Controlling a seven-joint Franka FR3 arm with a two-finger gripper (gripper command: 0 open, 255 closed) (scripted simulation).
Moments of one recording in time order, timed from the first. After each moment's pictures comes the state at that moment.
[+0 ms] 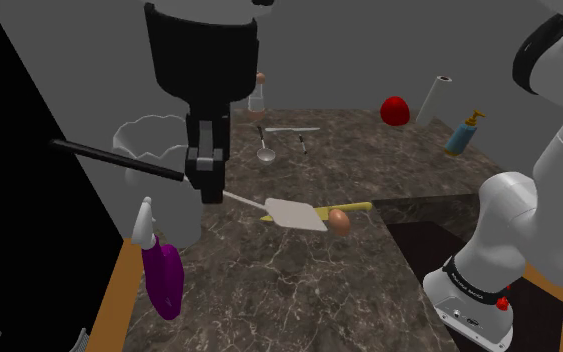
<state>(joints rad) 0.80 0.20 0.25 -1.26 -0.05 1.52 0.07</state>
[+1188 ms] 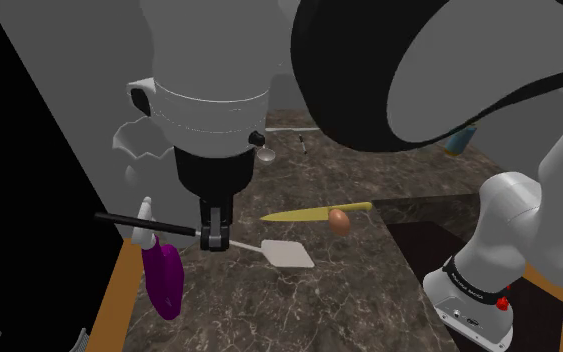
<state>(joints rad) 0.78 0.13 0.24 -1.59 -0.04 1.79 0.06</state>
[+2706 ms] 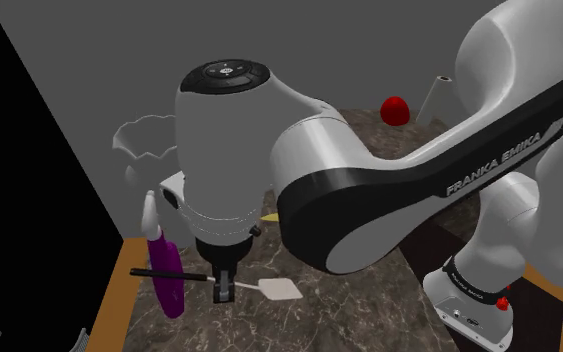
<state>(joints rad) 0.78 0.17 0.24 -1.86 -0.05 2.09 0.07</state>
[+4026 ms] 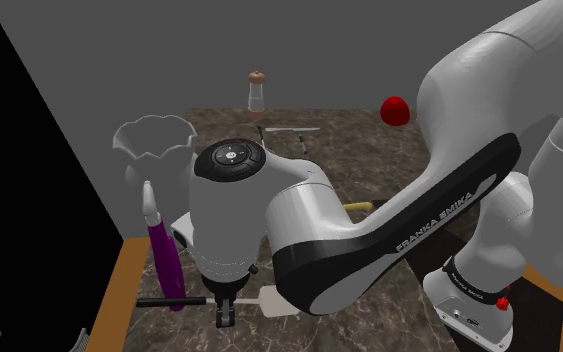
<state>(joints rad) 0.79 0.26 0.23 -1.96 -0.08 2.29 0.09</state>
